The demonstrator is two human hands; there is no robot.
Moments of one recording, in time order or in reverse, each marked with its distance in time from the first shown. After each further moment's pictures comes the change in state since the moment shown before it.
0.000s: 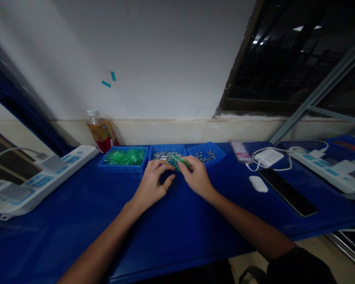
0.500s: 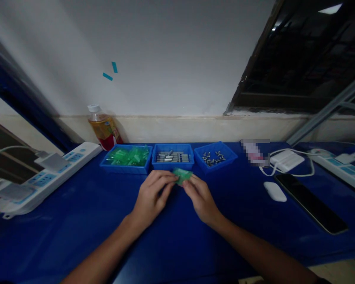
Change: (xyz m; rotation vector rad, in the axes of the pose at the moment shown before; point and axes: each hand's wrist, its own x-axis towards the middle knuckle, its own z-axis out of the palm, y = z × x) left_hand -0.019 -0.007 0.002 -0.053 0.135 0.115; right_hand -0.032 -0.006 0.014 0.211 -0.118 0.135
